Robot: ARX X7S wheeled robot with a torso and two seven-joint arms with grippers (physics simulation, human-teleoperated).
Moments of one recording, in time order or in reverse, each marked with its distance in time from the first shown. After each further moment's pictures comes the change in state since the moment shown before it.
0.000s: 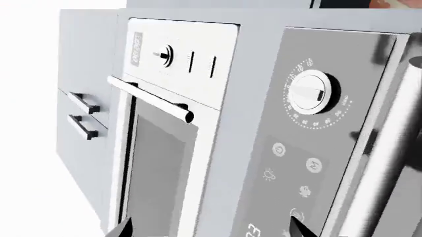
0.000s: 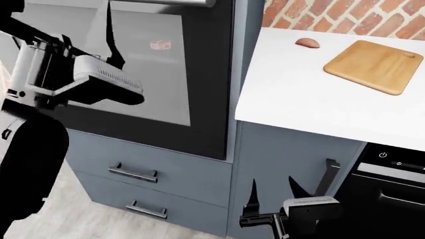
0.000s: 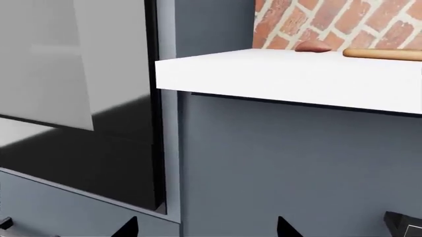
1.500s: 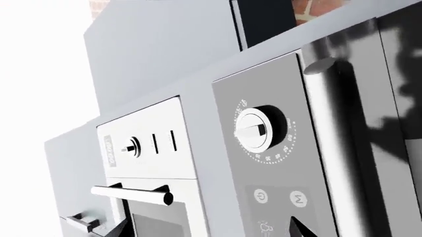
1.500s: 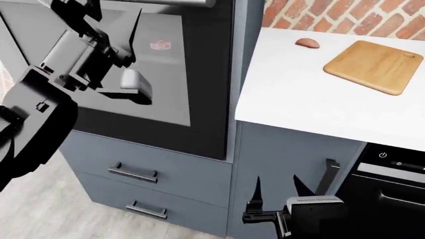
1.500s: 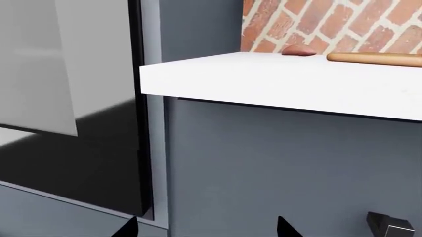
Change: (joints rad) left arm -0.298 -0.025 0.320 -0.356 0.282 0.258 -0.075; right arm 0.014 0.025 -0.022 0.000 0.018 -0.003 0.066
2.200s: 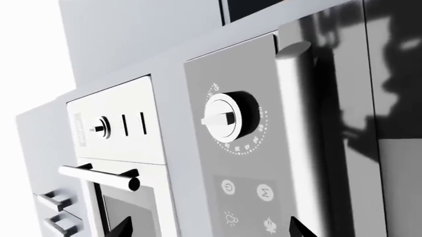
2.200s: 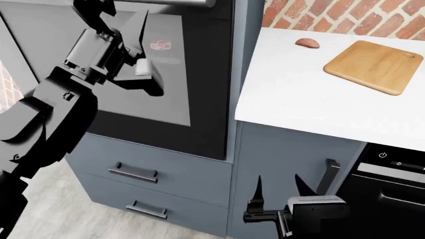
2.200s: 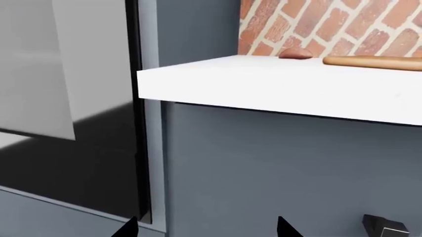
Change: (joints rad) left arm -0.039 0.133 0.025 -0.205 -0.018 -0.011 -0.036; right arm 0.000 0.014 -0.011 -0.012 0.011 -0.003 0.022
